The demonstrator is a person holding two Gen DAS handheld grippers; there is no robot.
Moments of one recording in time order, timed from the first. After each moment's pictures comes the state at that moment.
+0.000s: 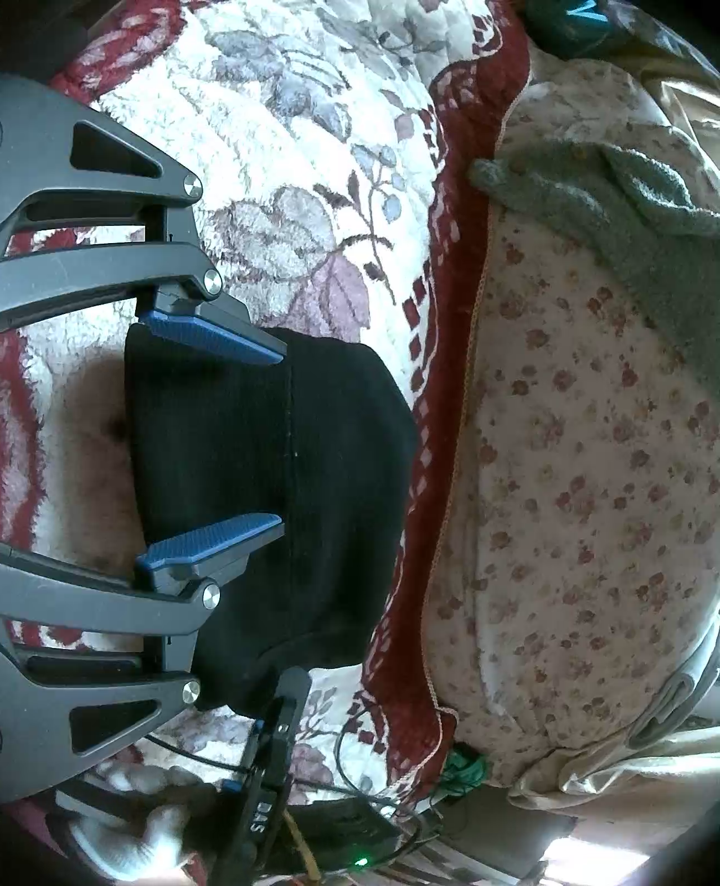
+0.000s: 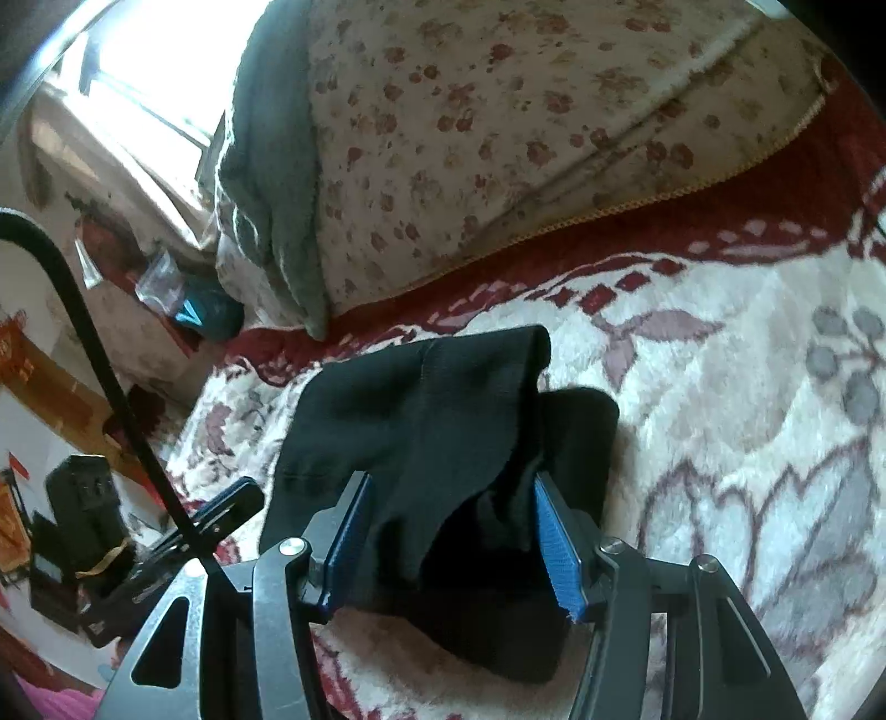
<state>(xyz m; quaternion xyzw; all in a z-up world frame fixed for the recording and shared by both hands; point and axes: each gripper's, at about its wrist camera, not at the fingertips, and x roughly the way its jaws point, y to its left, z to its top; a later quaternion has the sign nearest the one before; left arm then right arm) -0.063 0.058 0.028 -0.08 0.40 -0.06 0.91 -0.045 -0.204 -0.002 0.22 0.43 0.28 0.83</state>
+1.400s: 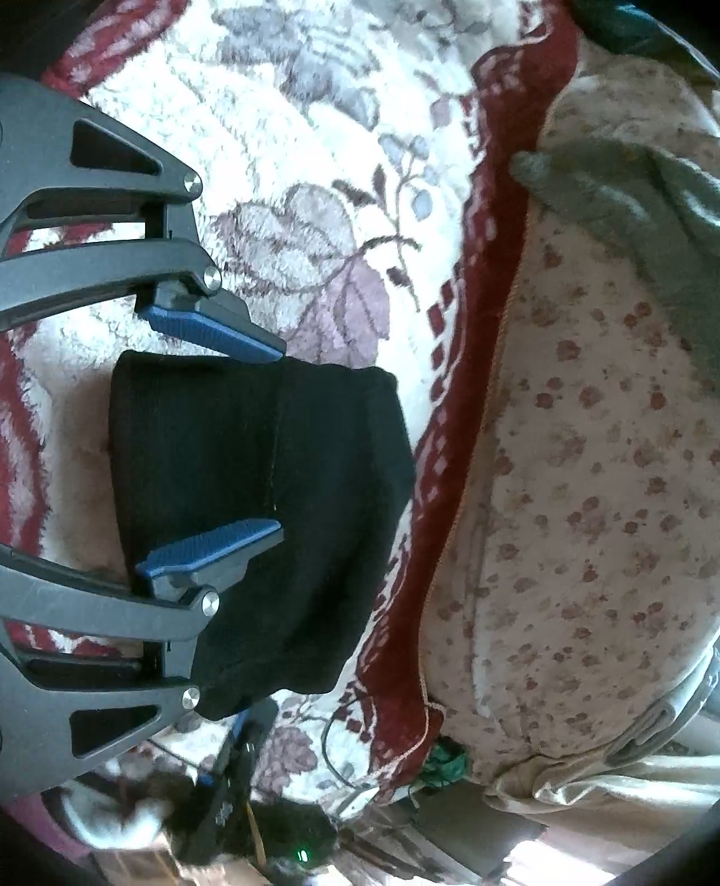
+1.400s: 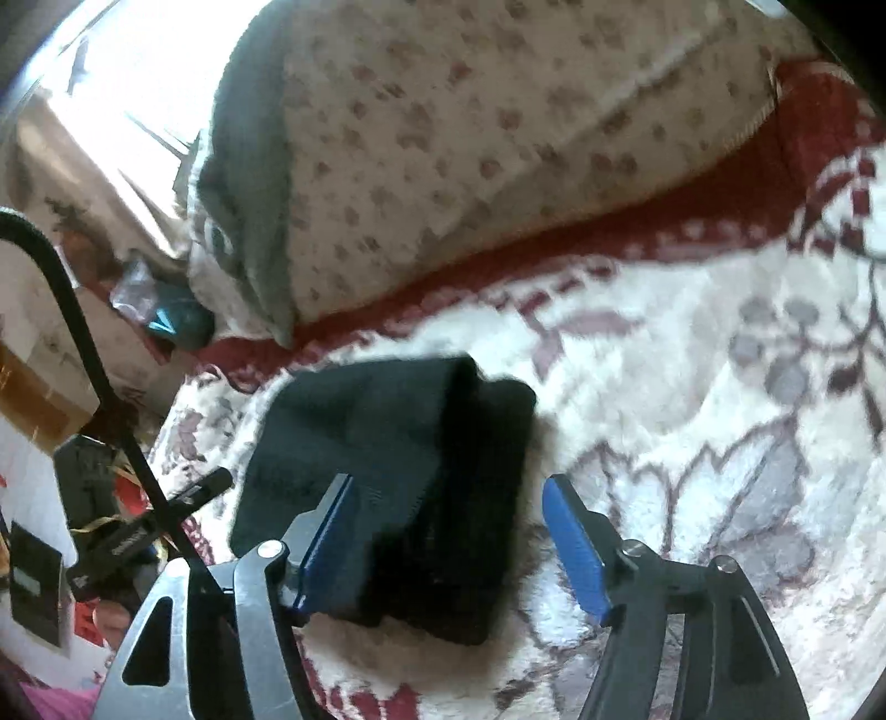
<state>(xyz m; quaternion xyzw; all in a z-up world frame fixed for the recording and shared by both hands) -0.045 0.094 0.018 -0.14 0.43 -0.09 0.89 -0.060 -0.234 -0.006 0.22 0.44 0.24 0.84</state>
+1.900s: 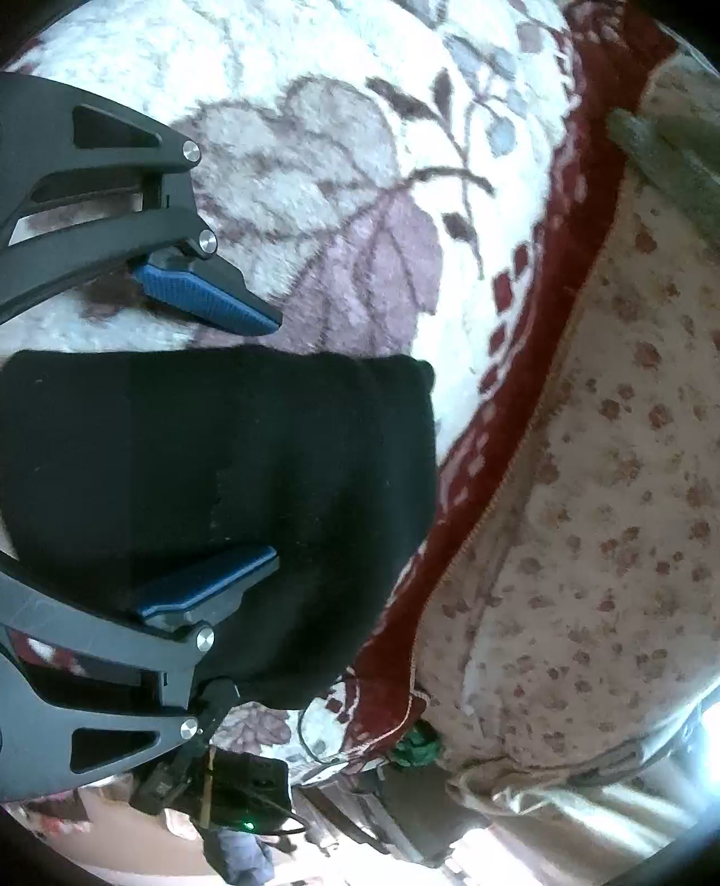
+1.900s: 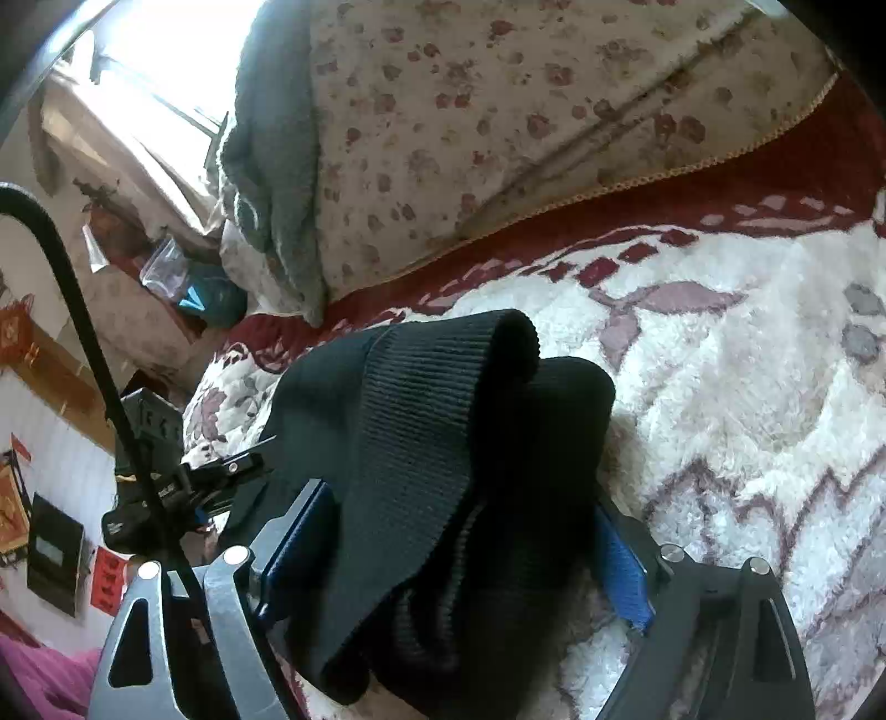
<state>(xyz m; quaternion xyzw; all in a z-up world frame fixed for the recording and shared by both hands) -0.001 0.105 -0.034 -0.21 0.46 -0.14 0.85 -0.040 -0.202 -0.034 0.22 0.42 0.30 0.83</state>
